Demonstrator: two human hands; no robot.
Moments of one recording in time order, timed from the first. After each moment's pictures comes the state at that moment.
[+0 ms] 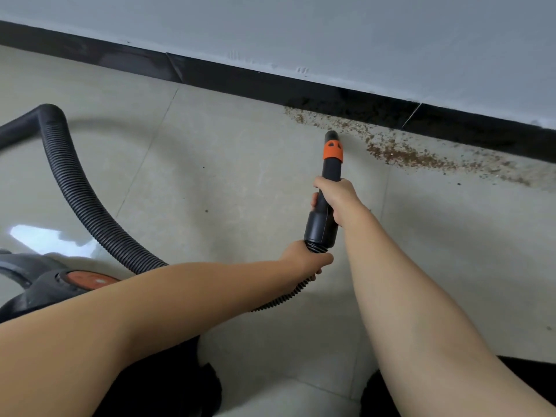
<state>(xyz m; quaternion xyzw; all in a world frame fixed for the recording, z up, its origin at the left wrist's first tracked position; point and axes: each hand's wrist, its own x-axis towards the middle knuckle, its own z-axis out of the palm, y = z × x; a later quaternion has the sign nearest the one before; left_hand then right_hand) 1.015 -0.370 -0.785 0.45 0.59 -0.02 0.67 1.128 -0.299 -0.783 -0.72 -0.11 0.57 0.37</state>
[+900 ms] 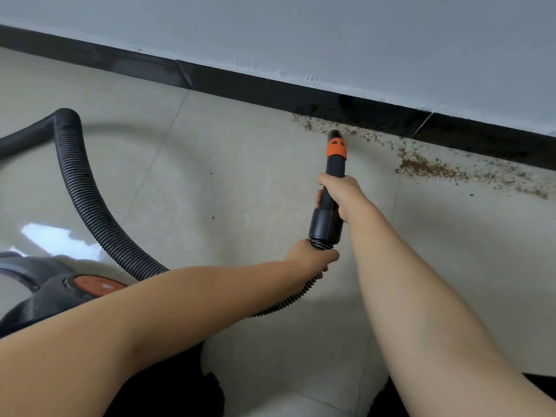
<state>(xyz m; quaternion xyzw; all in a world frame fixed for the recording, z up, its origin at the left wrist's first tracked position) 1.019 -0.353 -0.782 0.42 0.61 0.01 0.67 1.130 -0.272 -0.786 -0.71 -0.11 0.58 0.37</state>
